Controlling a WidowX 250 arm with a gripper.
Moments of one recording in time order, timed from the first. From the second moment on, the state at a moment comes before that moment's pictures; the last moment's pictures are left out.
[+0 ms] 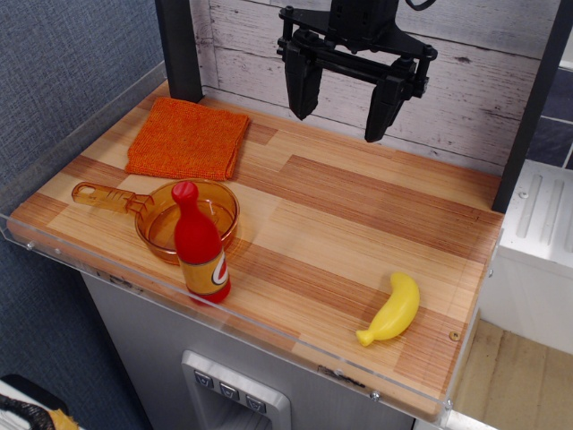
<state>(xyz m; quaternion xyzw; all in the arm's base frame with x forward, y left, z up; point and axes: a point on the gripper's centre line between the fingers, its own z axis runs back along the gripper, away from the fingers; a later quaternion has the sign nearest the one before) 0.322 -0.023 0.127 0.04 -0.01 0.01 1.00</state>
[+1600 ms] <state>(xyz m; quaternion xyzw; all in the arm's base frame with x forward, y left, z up) 0.270 -0.100 0.016 0.06 0.01 -0.10 0.99</state>
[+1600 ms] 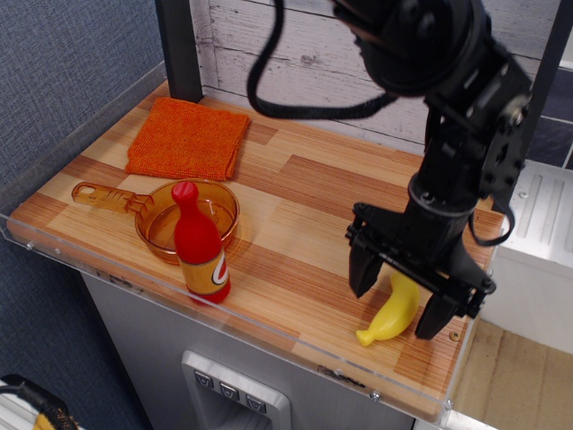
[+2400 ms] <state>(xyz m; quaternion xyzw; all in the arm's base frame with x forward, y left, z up) 0.268 -0.094 0.005 0.04 -0.01 -0.04 1.00</state>
